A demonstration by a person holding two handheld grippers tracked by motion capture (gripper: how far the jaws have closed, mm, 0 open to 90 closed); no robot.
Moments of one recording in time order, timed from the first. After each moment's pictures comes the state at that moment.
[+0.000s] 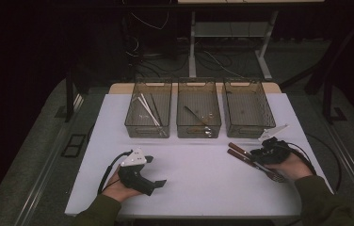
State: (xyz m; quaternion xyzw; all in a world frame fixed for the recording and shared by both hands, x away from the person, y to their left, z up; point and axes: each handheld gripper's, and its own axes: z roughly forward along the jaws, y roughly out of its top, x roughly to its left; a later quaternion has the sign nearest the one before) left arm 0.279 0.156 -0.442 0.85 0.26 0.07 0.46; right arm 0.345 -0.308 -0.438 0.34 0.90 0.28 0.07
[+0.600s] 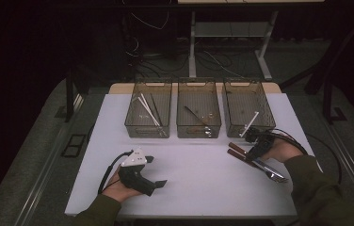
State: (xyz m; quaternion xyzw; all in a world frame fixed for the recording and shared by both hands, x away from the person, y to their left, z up) left arm 0.279 0.155 -0.442 0.85 0.25 0.07 0.46; right arm 0.382 -0.262 -0.421 0.30 0.95 0.07 0.01
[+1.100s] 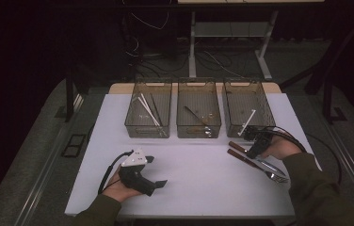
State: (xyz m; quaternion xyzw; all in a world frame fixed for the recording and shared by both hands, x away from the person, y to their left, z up) left arm 0.279 0.154 -0.441 0.85 0.25 0.07 0.46; right arm 0.386 -0.261 -0.416 0.30 0.95 0.06 0.01
